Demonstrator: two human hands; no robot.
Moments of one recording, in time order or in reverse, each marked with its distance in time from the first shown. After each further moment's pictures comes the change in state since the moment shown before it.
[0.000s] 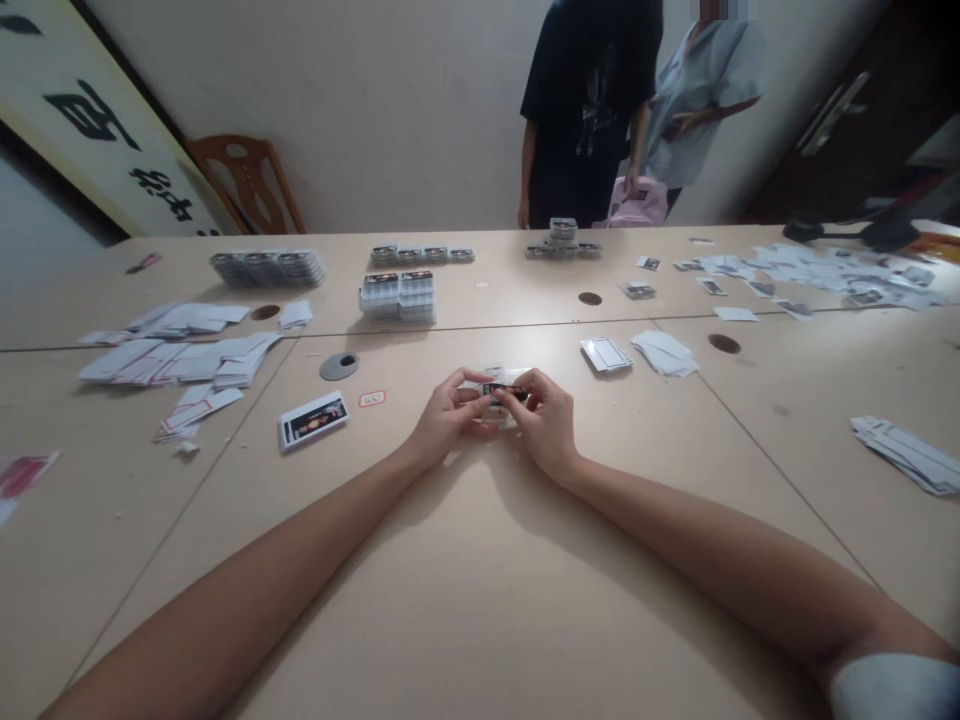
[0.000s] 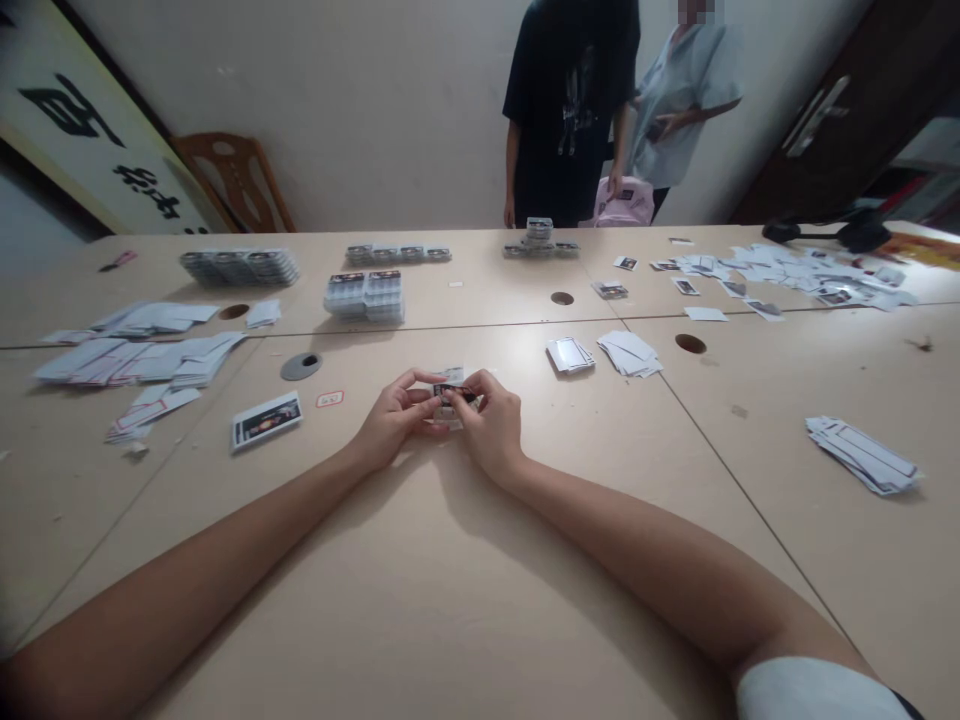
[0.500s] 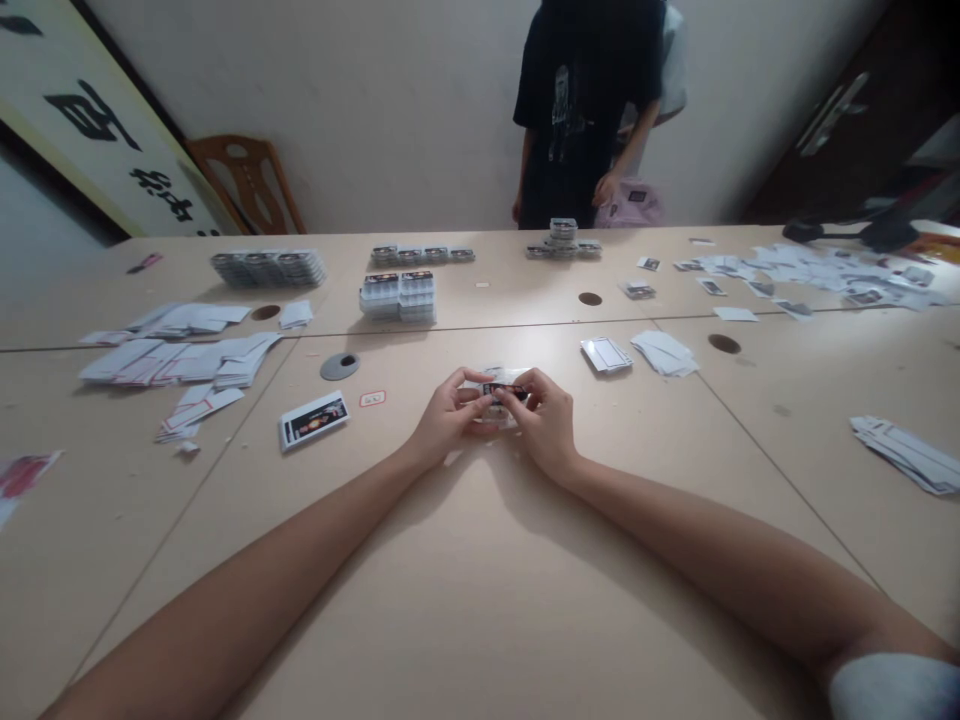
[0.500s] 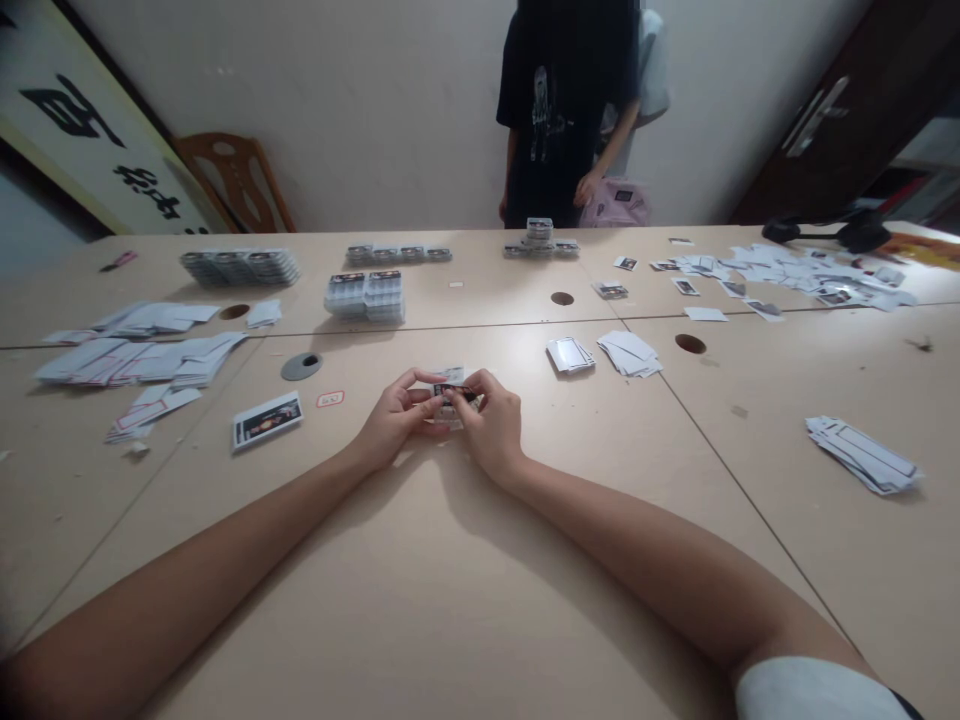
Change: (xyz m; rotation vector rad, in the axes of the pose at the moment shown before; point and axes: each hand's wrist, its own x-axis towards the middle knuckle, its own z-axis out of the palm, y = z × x) left_hand 0.000 -0.001 0.002 0.004 0.013 0.012; right_hand 0.000 0.001 0.000 -0.026 -0.001 0.009
